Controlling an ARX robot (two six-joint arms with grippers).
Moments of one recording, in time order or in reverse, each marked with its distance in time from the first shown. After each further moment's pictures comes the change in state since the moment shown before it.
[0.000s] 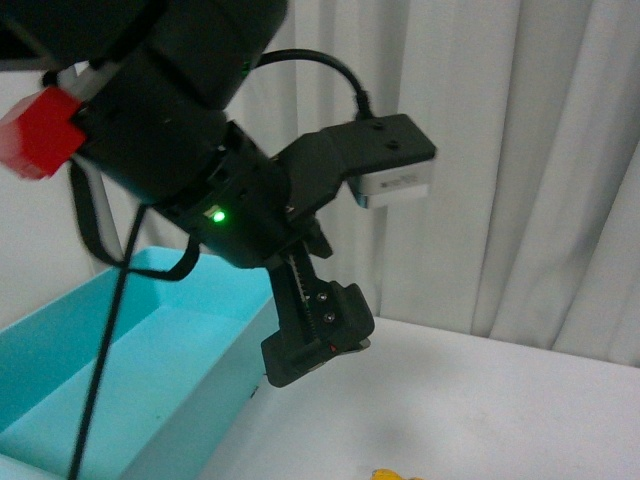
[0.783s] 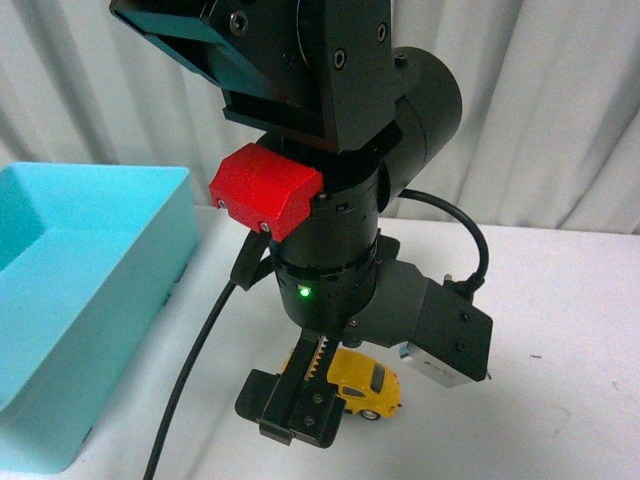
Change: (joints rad) left arm -0.305 0.540 0.331 -0.314 -0.274 0.491; right arm 0.000 0.000 0.000 0.000 0.000 0.000
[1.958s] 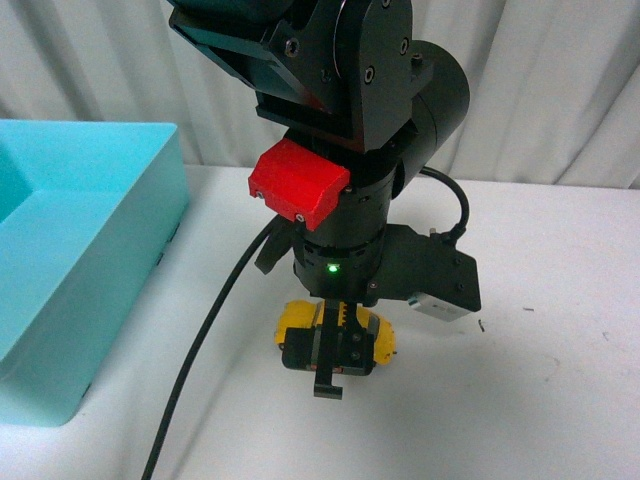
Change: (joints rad) left arm -0.008 0.115 0.056 0.057 -0.055 -0.241; right arm 0.000 0.000 0.000 0.000 0.000 0.000
